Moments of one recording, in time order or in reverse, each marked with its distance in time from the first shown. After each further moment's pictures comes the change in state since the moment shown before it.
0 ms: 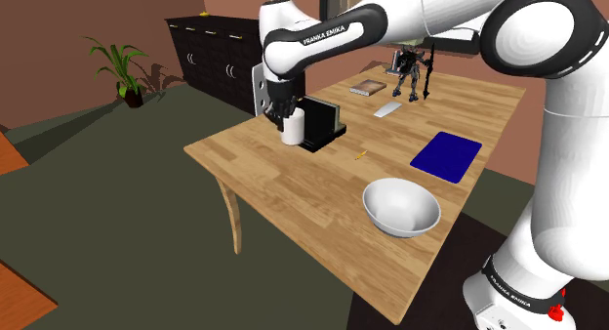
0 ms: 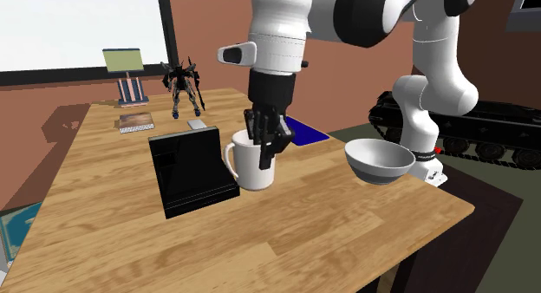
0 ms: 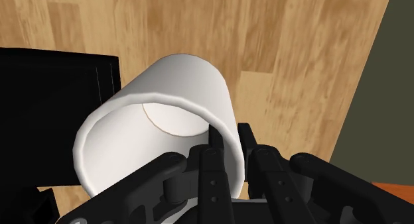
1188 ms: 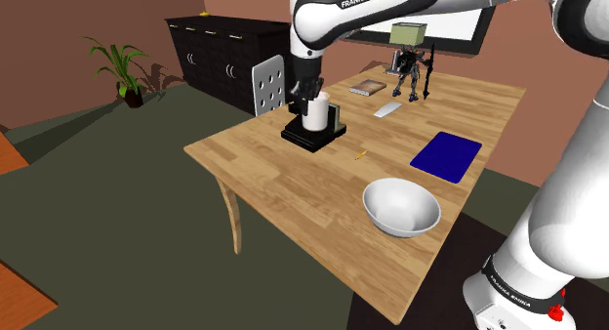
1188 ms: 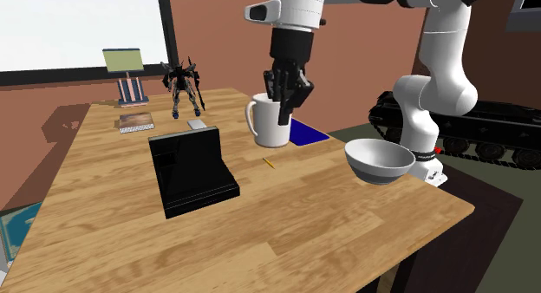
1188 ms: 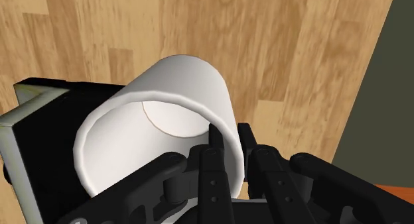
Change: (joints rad) arm -0.058 -0.255 -0.017 -0.189 0.053 -0.056 -0.089
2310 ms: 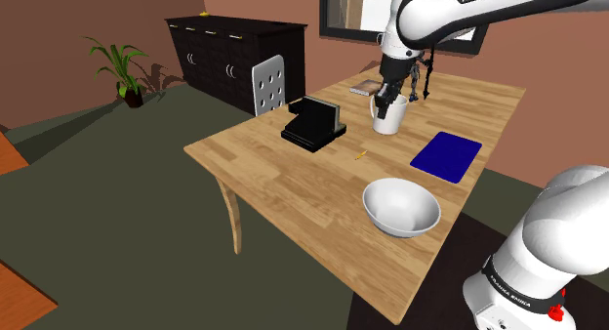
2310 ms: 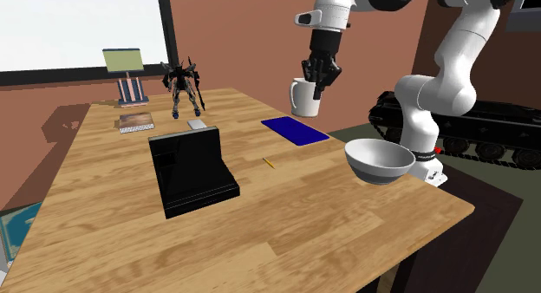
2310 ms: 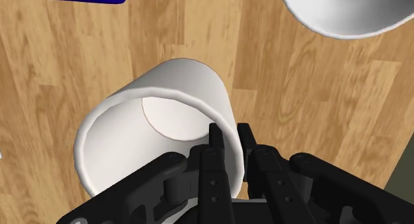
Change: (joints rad) arm -0.106 -0.570 -0.164 -0.591 0.031 0.035 -0.275
